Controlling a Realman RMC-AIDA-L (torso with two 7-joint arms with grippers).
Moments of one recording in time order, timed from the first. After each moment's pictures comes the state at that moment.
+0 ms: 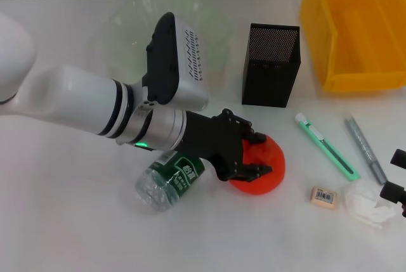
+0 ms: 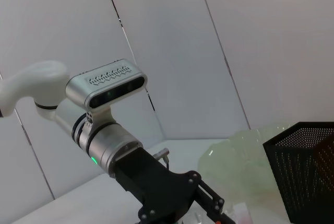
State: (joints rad) left arm -0.62 -2.08 1.72 0.87 1.78 1.08 -1.54; right arm 0.22 2.04 -0.08 -0.56 -2.28 -1.99 1.06
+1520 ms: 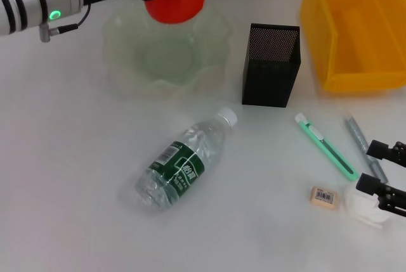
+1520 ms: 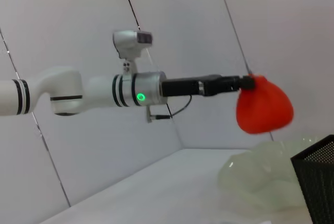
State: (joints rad) left arm -0.69 -2.06 1.01 0.73 1.68 0.98 -1.45; right arm 0.26 2.07 -0.09 -0.54 -2.28 -1.98 1.05
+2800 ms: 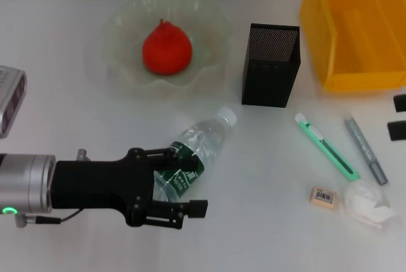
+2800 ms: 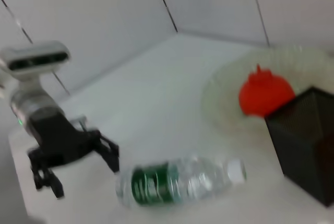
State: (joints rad) left arm -0.40 -2.07 1.04 0.61 1.78 1.76 -1.35; right arm 0.49 2.01 -0.48 -1.30 -2.27 -2.12 1.92
